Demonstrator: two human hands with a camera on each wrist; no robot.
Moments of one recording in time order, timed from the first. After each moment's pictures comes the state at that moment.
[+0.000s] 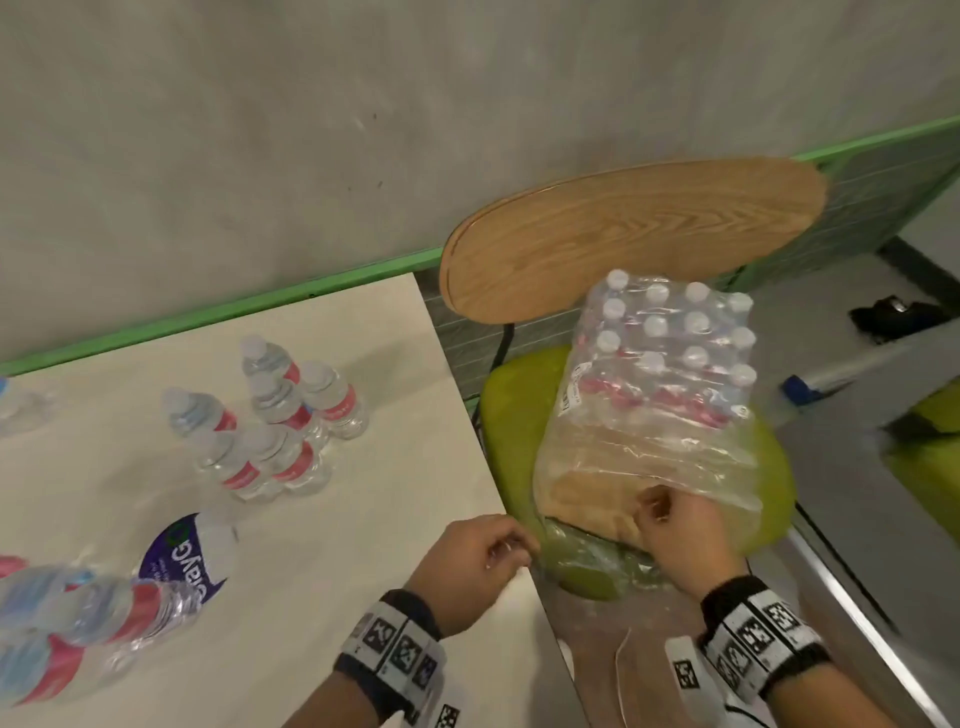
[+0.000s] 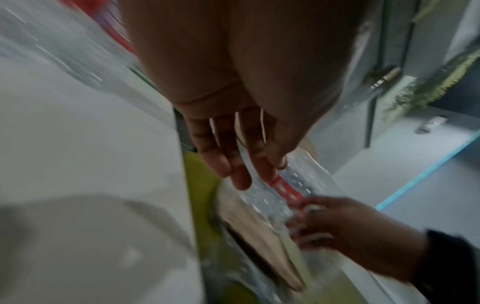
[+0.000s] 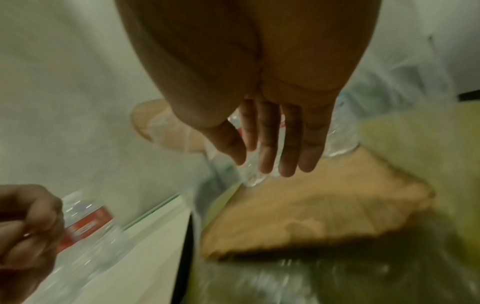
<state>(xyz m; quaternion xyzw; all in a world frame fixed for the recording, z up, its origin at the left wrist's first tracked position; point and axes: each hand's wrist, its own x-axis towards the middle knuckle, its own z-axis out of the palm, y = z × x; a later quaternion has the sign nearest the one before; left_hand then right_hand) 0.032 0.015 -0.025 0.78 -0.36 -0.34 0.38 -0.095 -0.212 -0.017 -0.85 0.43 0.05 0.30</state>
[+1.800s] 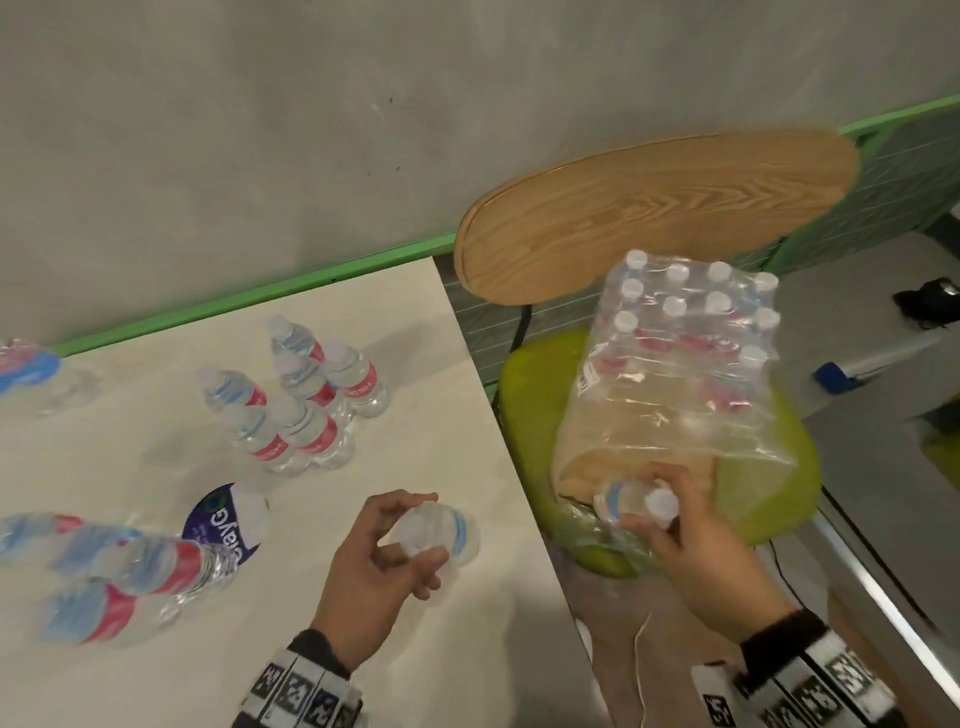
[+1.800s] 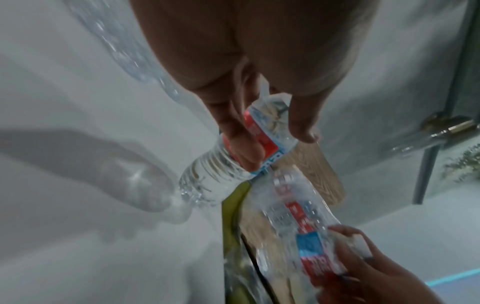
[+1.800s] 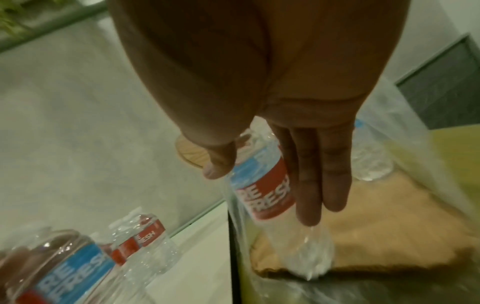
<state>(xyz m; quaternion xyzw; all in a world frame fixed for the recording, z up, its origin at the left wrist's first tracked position) 0.023 0.099 0.001 0.72 -0.10 -0.27 0.63 -0.129 -0.183 0.021 -0.86 0.29 0.02 0.42</state>
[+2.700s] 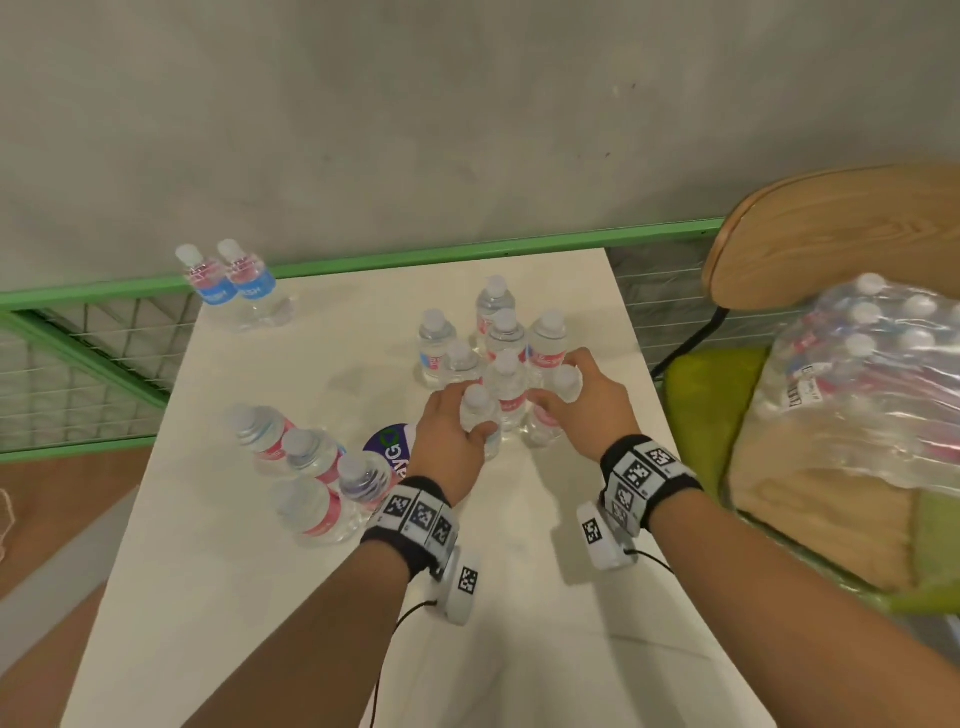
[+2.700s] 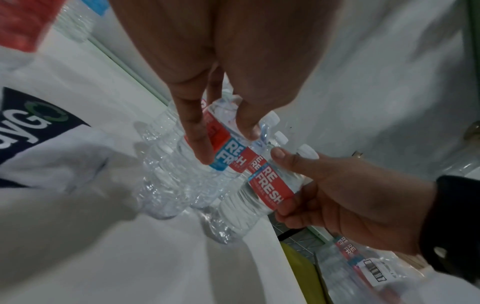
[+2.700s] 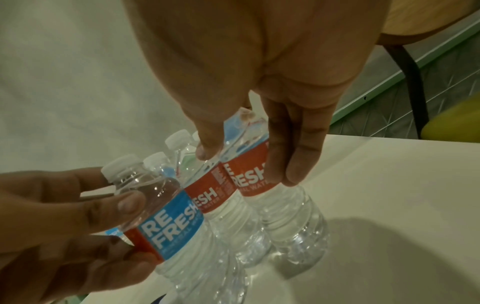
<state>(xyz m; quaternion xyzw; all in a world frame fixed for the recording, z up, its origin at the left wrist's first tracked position) 0.162 0.205 -0.028 0.89 -0.10 -0.10 0.42 0.130 0.014 -0.008 -0.88 0.22 0.00 0.42</state>
